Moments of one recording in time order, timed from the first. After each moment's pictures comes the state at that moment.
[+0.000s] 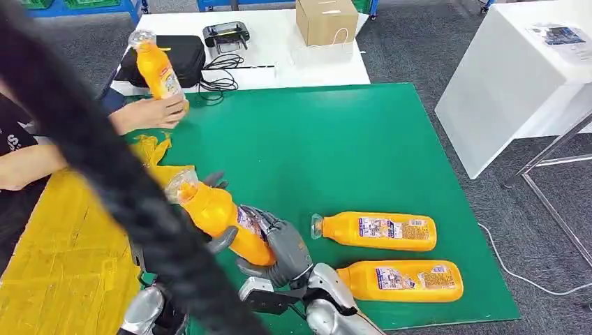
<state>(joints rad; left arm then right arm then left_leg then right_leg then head) -0.11 -0.08 -0.39 -1.44 0.26 -0.17 -0.36 -0.15 0.10 0.66 -1.25 0.62 -0.35 -0.35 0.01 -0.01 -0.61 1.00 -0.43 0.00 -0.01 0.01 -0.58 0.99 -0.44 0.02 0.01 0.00</state>
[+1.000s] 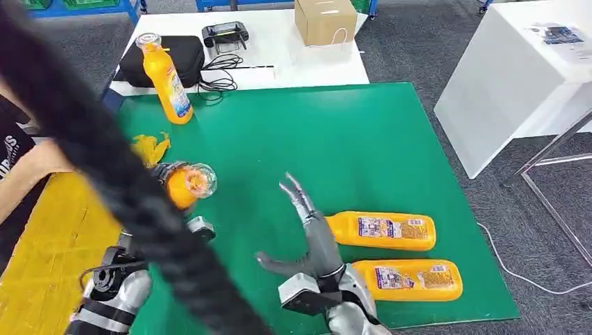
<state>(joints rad) -0.28 0.10 -0.32 -1.35 -1.21 0.48 -0.16 -0.01 0.06 0.50 -1.58 0.47 -0.38 -0.42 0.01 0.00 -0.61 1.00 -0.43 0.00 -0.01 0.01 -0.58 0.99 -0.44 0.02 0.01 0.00</state>
